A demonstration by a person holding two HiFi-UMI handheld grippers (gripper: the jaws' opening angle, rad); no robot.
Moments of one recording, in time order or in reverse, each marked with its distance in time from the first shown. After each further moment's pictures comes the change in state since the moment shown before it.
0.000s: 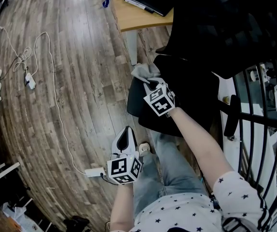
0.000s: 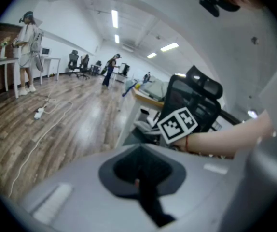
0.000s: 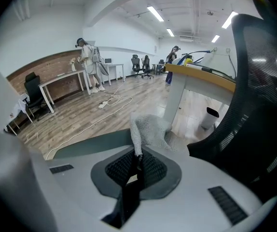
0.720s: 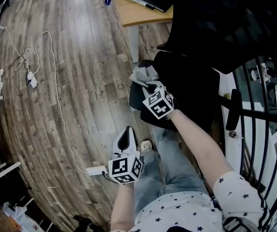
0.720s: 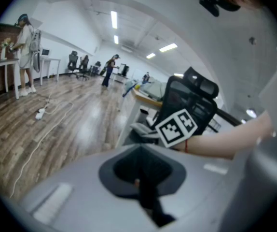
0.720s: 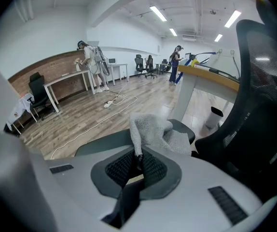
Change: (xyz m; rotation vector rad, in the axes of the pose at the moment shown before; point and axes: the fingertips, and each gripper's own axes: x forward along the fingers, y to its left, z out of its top) left arm -0.029 0.003 -0.012 0.010 -0.004 -0.006; right arm -0.013 0.046 -0.012 -0.013 0.000 0.034
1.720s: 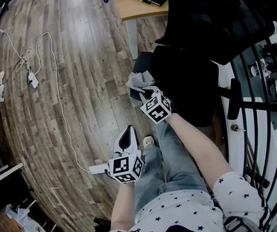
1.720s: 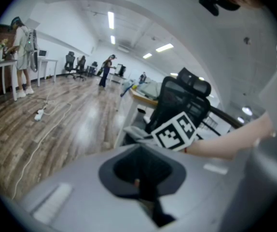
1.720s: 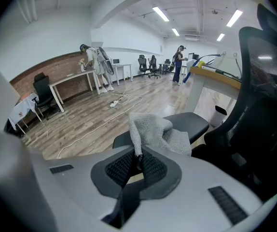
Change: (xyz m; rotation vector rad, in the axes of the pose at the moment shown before) left arm -0.040 -0.001 -0.020 0.029 -0.001 -0.034; right arm -0.023 0.068 -0.022 -0.004 -0.005 0.034
